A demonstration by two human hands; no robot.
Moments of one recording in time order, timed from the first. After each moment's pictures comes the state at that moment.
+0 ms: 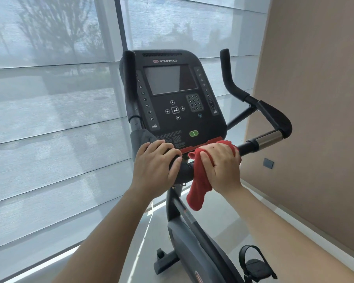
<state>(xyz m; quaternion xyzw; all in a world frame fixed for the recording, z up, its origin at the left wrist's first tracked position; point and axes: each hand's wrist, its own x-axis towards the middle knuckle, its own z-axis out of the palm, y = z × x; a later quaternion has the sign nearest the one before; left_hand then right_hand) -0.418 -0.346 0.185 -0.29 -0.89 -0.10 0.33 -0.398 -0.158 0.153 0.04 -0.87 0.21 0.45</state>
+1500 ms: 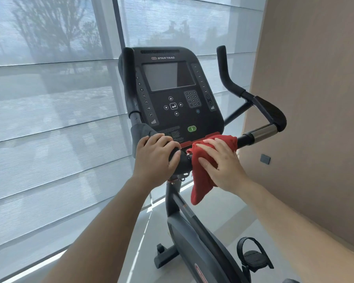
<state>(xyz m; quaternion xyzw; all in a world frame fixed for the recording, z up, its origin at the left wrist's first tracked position) -0.416 -0.346 0.186 -0.28 -0.89 -0.10 0.34 -0.367 -0.148 0.159 0.10 -0.93 0.22 0.29</state>
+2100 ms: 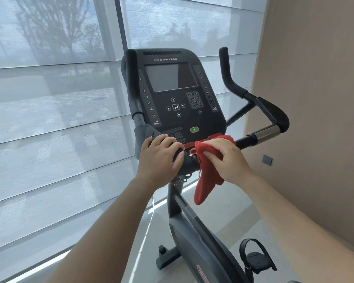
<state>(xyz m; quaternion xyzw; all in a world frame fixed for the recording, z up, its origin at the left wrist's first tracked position) -0.411 -0.347 0.189 -0.29 -0.90 -0.10 0.30 -0.373 -0.145 0.176 0.11 -0.89 0.31 0.30</state>
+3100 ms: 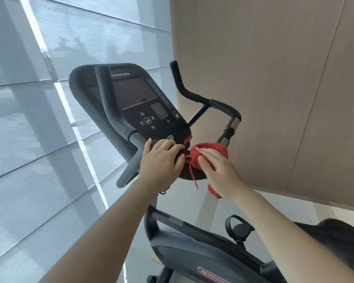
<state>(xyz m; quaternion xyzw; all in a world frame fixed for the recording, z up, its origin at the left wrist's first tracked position) -0.487 -0.411 0.210 -0.53 -0.79 -0.17 0.25 -0.355 -0.293 0.181 -0.15 -0.88 0.30 0.33</state>
